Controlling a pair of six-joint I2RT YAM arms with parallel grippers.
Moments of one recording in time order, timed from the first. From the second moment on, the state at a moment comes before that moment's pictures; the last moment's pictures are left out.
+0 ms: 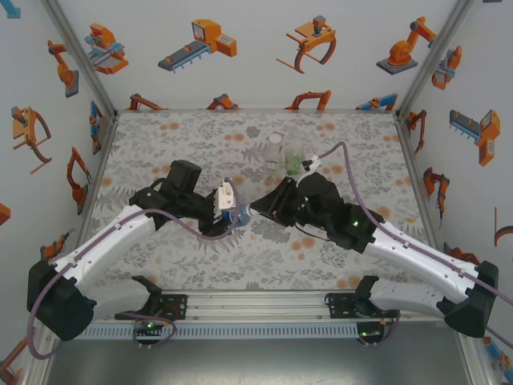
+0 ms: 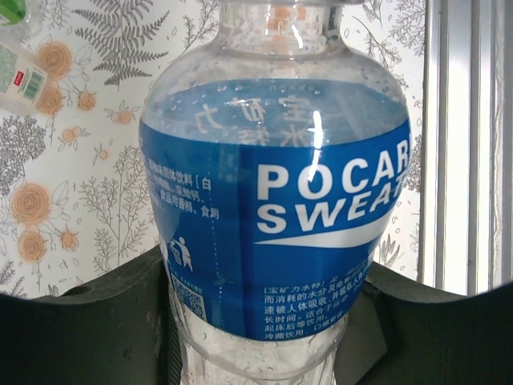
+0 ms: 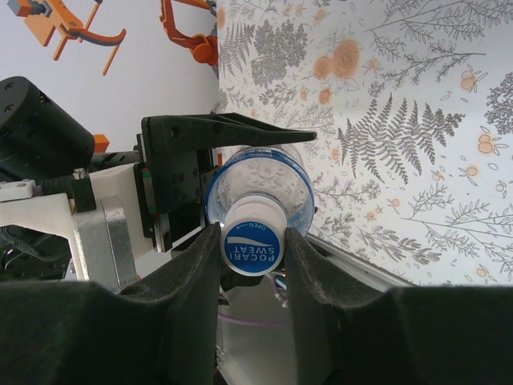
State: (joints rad) left arm -0.64 1.16 0.93 -0.62 0.67 0.73; right arm 0.97 1.05 0.97 -0.36 0.03 1.23
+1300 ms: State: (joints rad) left arm -0.65 1.16 0.94 -0.58 0.83 0.78; right arm 0.94 1.00 1.23 -0.56 -0.19 0.00
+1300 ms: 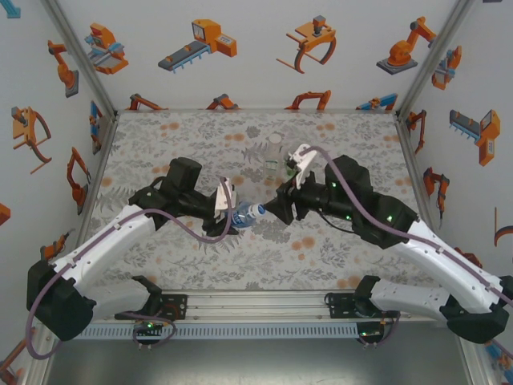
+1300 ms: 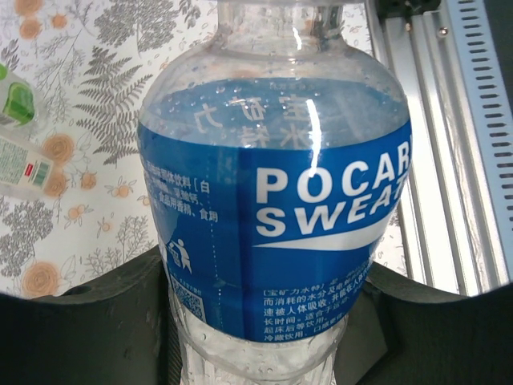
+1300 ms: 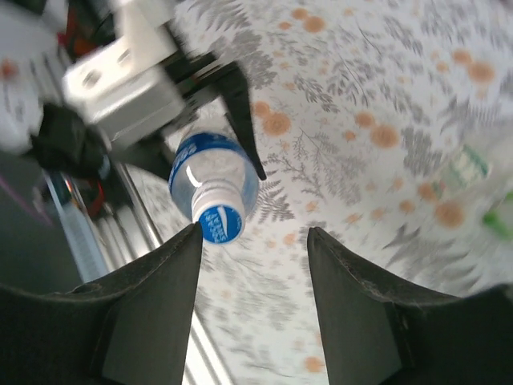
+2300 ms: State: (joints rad) left arm -0.65 1.16 0.95 -0.65 0.92 0.86; right arm 0.94 1.15 1.31 -0.71 -0.55 -0.58
